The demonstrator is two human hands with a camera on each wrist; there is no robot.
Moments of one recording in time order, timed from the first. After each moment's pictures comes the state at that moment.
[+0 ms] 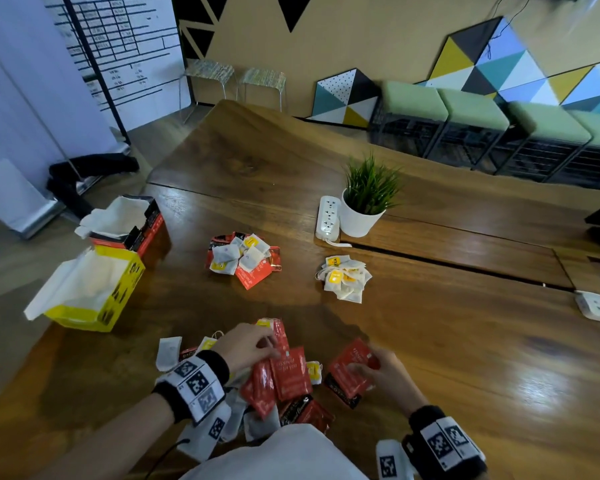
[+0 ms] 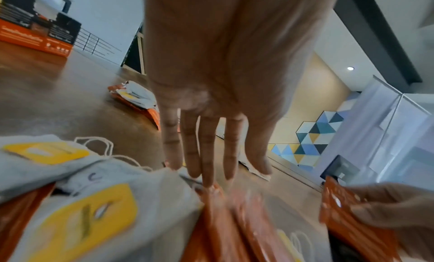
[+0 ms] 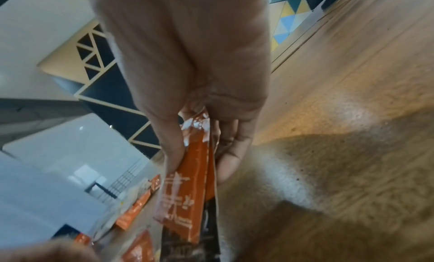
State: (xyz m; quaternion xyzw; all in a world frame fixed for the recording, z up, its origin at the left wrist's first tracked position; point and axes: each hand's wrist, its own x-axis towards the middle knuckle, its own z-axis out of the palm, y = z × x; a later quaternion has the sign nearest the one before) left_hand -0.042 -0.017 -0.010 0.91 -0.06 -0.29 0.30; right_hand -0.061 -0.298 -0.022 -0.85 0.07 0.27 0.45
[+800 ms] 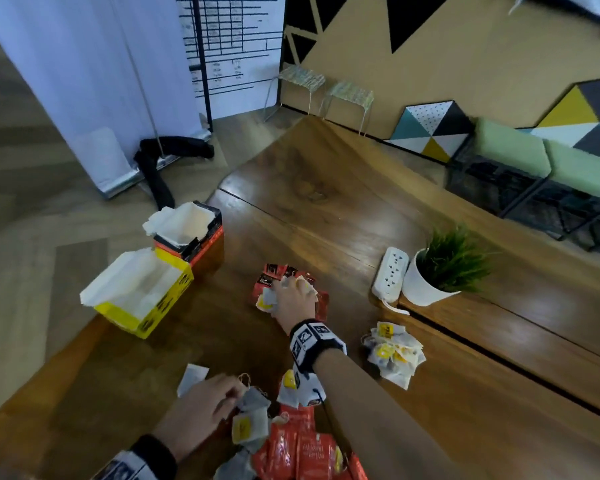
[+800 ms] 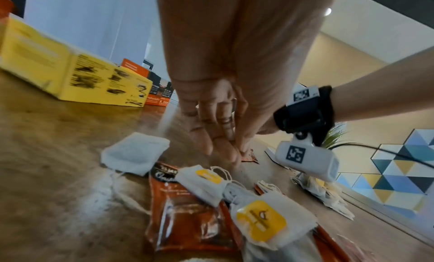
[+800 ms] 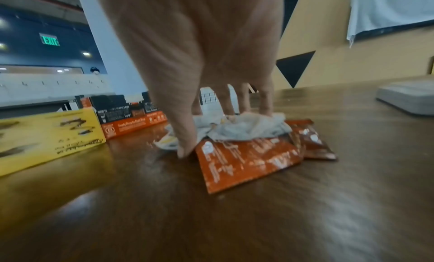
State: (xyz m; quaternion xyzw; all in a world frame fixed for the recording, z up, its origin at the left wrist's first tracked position) left_hand -0.085 0.055 -0.020 0.92 0.04 -0.17 0.35; right_hand 0.123 -0.040 -0.029 -0.95 -0.28 0.16 0.02
